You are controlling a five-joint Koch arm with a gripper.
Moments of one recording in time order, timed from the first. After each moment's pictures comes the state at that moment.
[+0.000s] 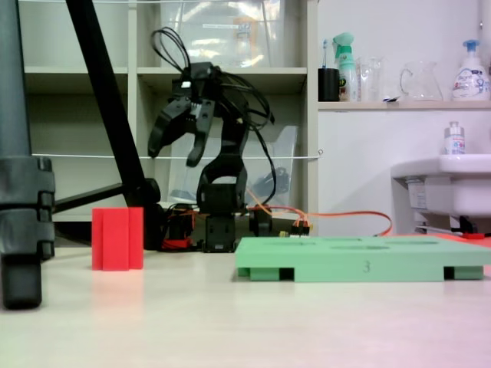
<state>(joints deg) 14.0 117.2 104.5 71.5 69.1</state>
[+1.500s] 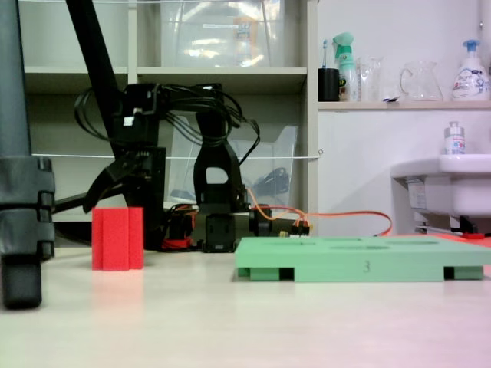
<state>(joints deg) 20.9 70.5 74.8 82.8 58.9</state>
